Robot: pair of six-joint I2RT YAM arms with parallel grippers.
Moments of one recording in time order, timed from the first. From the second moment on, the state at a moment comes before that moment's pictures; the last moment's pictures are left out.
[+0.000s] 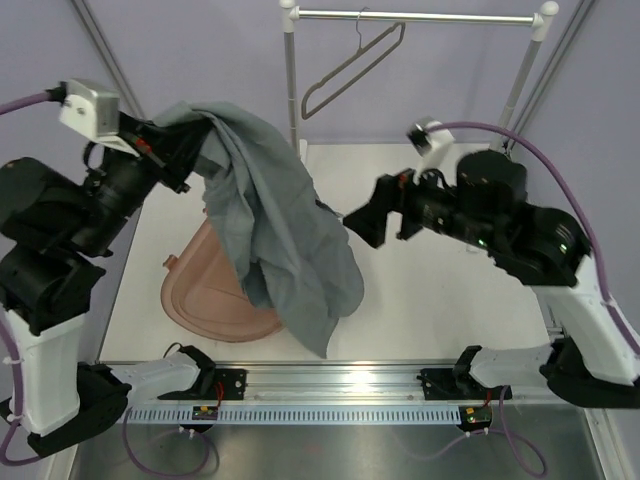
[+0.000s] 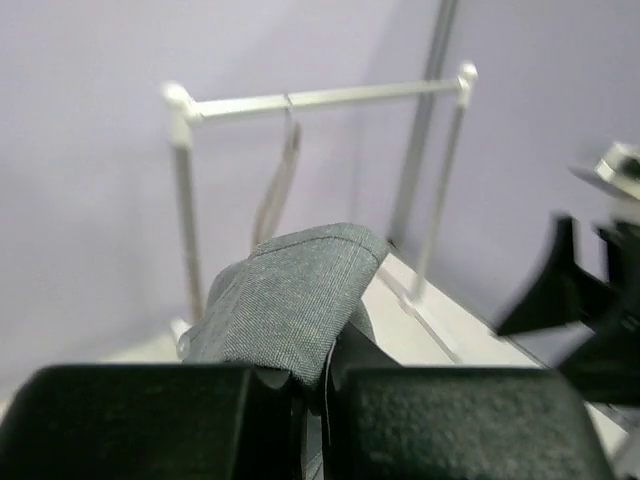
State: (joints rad) left arm -0.60 1.07 1.94 -0.66 0.03 -0.12; right arm 0.91 1.32 1.98 -0.96 0.00 0.38
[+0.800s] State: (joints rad) left arm -0.54 1.19 1.82 0.22 -0.22 0.54; right arm 0.93 0.91 1.07 -0.76 -0.09 0.53
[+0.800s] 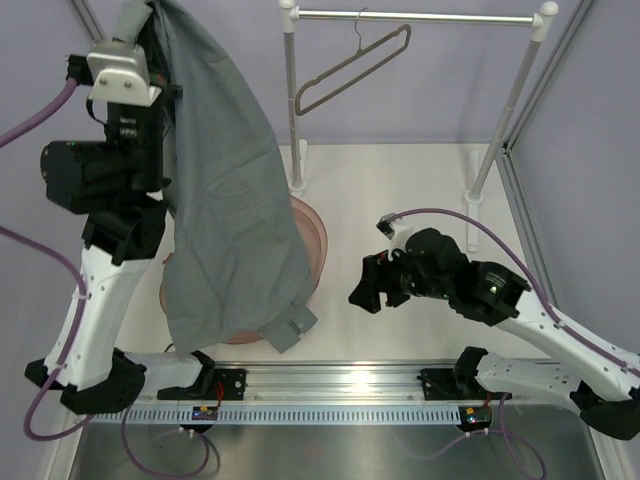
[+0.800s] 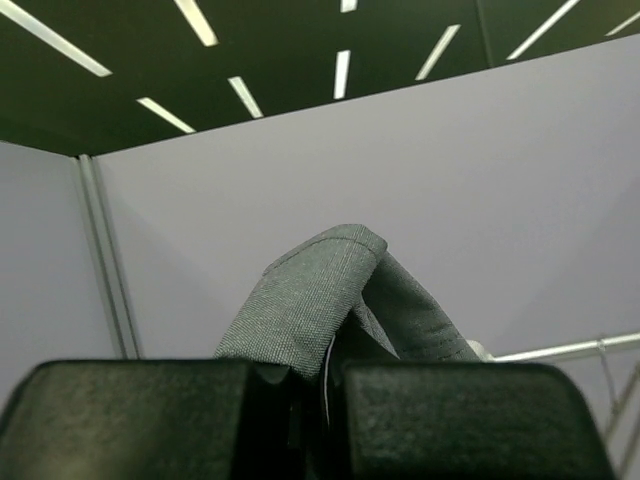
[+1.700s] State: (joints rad) left arm -0.28 1.40 1.96 0.21 -0.10 0.29; right arm 0.99 0.97 0.99 -0.62 -0.11 0.57
